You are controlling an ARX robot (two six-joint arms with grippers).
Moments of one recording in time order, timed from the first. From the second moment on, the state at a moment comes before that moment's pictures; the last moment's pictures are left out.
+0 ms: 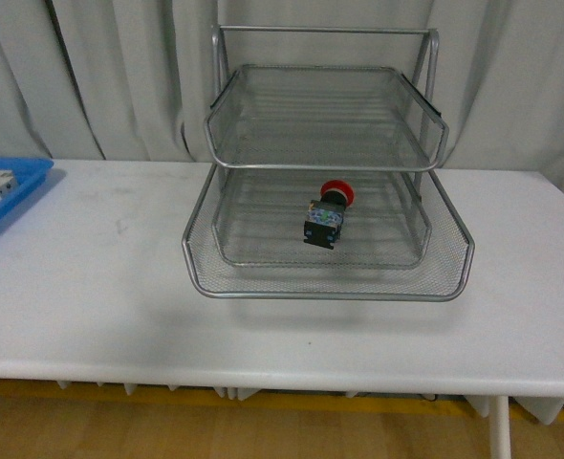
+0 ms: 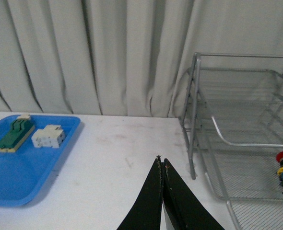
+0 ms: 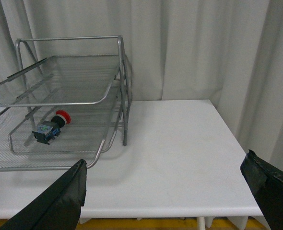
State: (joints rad) left arm -0.24 1.03 0.26 0.77 -0.25 0.00; right arm 0.00 0.00 0.01 0.00 0.00 0.00
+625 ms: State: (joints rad) left arm -0.10 0.72 0.08 0.63 -0.10 0.00; right arm 0.00 0.00 0.01 0.00 0.00 0.00
